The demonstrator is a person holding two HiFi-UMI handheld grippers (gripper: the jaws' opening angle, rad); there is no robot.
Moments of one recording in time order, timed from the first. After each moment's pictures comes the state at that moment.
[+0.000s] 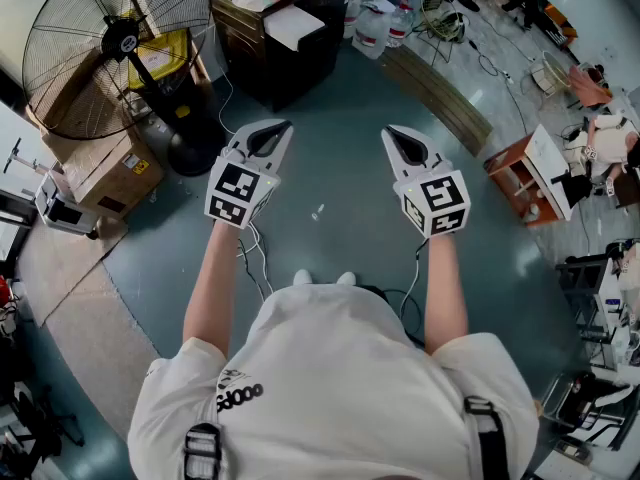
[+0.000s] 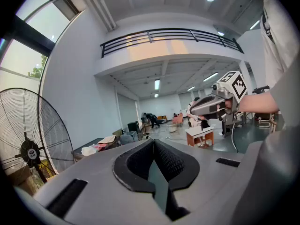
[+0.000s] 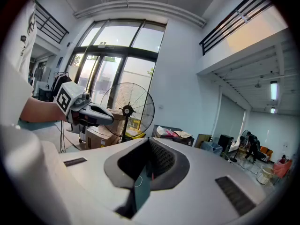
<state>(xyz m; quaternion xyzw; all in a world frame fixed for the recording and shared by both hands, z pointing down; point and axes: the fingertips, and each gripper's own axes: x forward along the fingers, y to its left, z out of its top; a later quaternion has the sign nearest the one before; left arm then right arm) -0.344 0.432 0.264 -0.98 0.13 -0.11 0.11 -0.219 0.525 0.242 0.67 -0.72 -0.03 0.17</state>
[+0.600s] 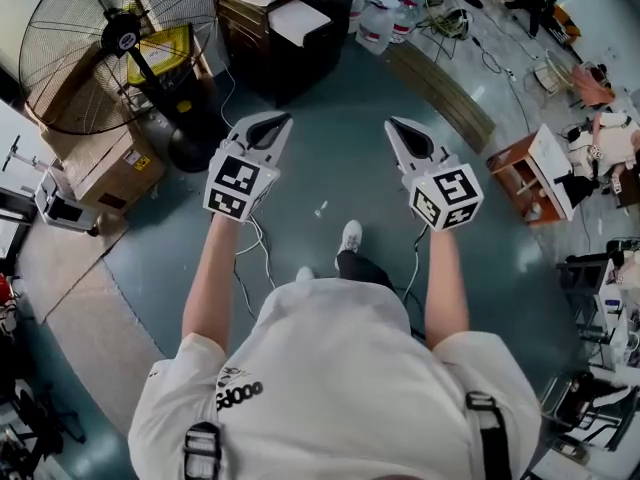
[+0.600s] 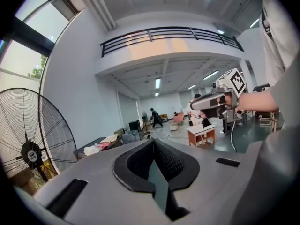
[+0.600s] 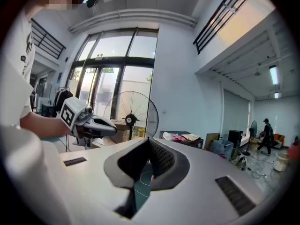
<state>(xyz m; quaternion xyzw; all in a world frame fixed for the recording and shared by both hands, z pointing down) -0.352 0.401 0.265 -0.98 0.14 -0.12 0.11 -0.227 0.497 0.231 0.65 -0.75 -0.02 0.10</state>
